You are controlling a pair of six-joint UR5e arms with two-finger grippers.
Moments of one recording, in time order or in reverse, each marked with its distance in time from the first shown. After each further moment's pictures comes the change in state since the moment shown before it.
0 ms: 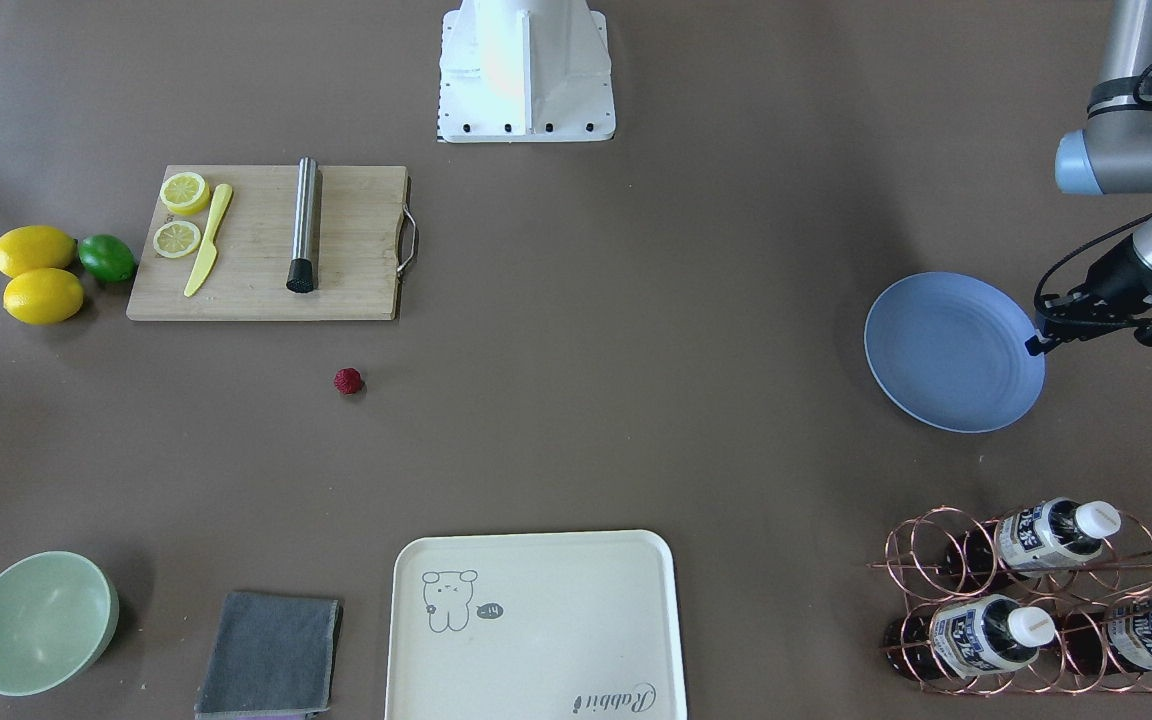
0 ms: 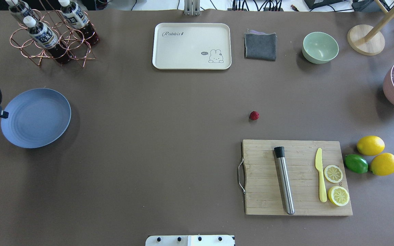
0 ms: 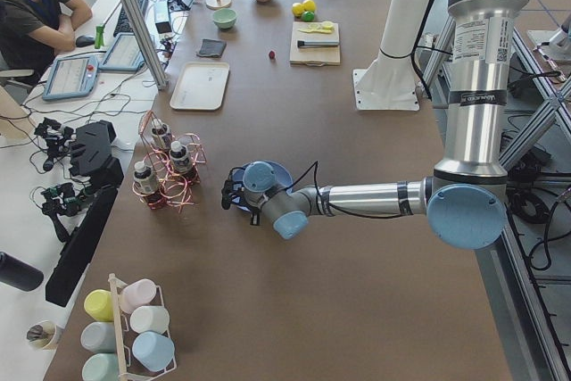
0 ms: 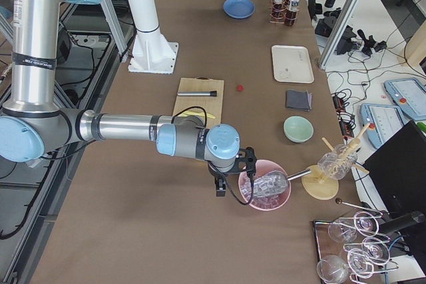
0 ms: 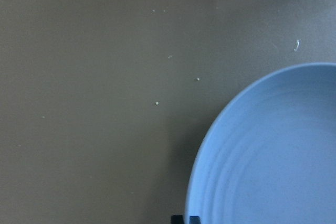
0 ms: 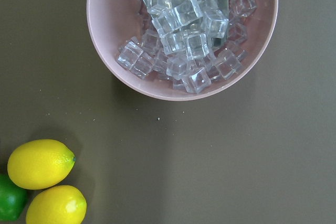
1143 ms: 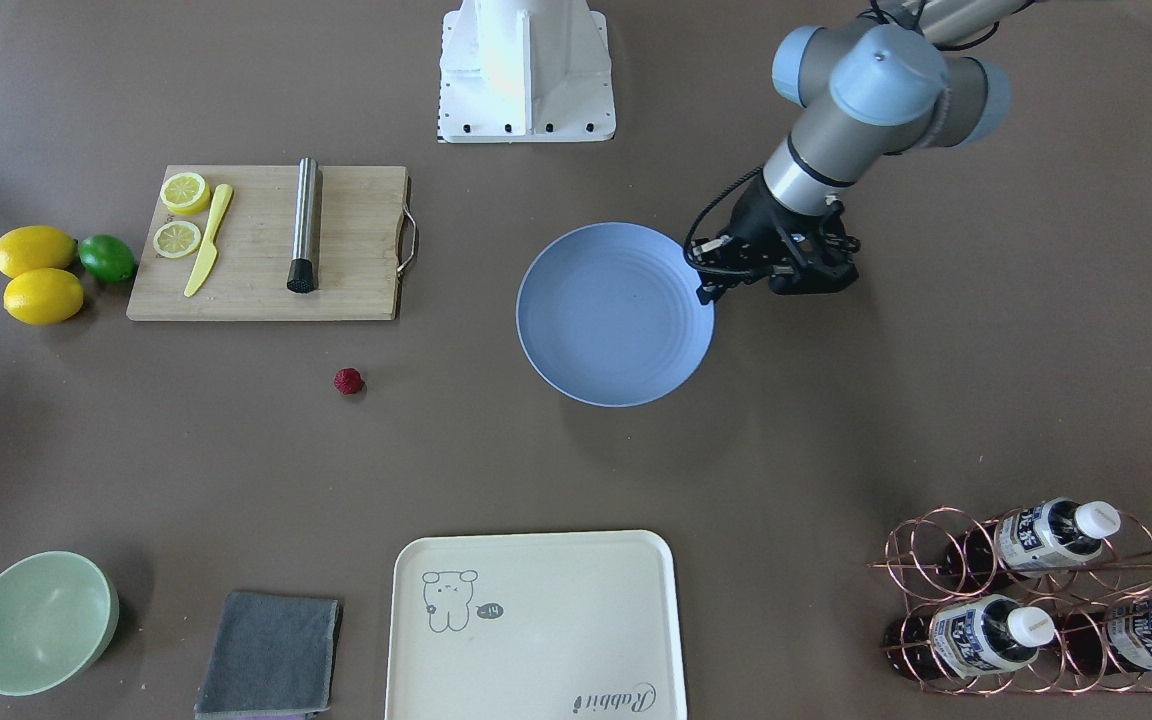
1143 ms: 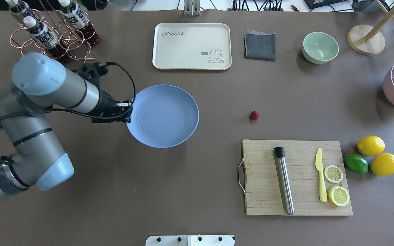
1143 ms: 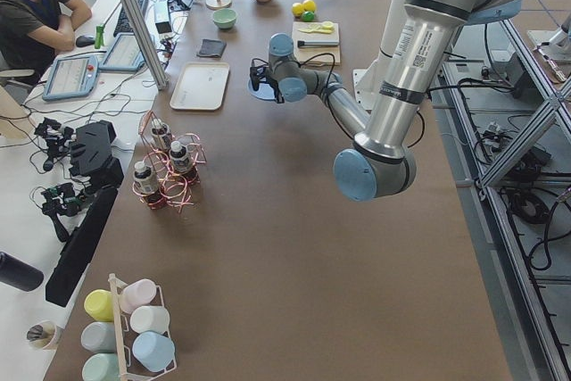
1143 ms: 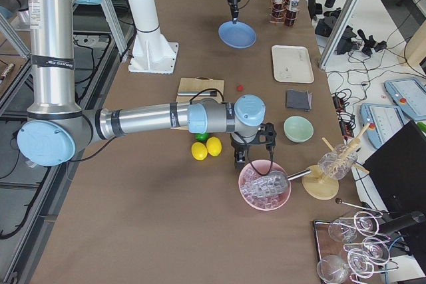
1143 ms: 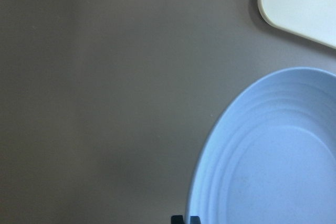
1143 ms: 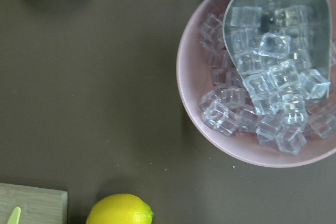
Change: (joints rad) left arm 0.471 -0.408 -0.392 0.568 0.336 -0.585; right arm -0.167 0.150 0.036 0.003 0.010 0.312
